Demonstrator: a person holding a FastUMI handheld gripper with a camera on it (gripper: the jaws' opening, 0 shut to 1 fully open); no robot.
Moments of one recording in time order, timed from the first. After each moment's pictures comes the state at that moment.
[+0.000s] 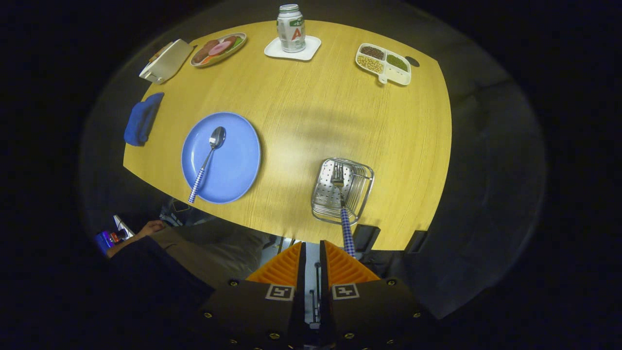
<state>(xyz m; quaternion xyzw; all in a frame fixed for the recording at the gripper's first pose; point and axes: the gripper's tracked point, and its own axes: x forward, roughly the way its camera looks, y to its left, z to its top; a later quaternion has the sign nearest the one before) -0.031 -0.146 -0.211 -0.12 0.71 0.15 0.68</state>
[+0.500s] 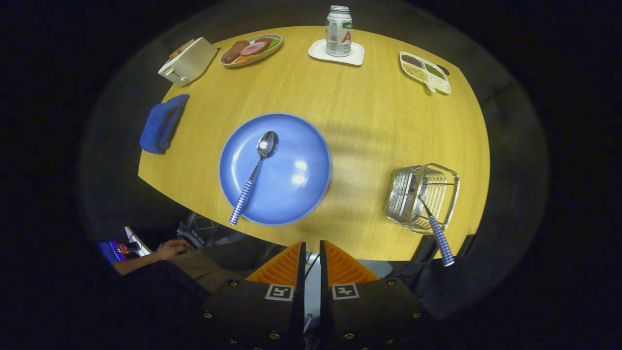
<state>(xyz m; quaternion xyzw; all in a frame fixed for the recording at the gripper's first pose) -0.068 -0.028 -0.263 -0.06 0.68 0.18 0.71</state>
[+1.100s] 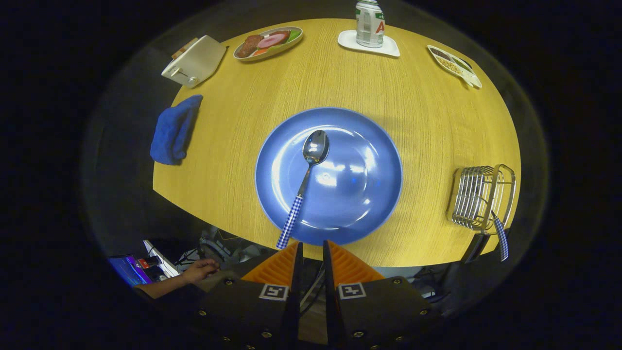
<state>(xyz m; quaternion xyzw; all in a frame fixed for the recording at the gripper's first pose) -0.071 0.056 -0.295 -0.01 0.69 0.19 0.70</state>
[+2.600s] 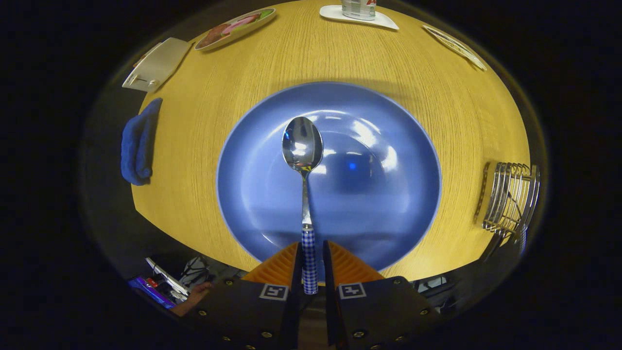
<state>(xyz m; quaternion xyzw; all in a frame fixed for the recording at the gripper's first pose) -0.059 0.062 -0.358 -0.01 0.73 0.14 0.67</state>
